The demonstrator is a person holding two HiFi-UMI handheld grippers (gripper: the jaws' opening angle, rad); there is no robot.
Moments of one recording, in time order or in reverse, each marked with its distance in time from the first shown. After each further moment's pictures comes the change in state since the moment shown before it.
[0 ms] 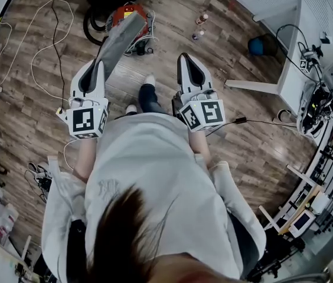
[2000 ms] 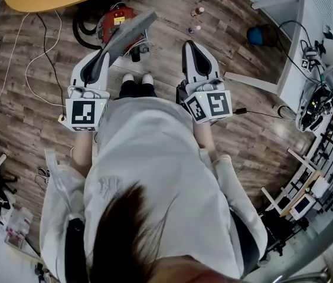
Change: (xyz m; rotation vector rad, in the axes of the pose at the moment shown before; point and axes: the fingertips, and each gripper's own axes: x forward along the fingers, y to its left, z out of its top) left arm 0.151 0.016 0.016 0.115 0.079 -0.242; right arm 0.117 -0.077 0.026 -0.033 0.034 -0.066
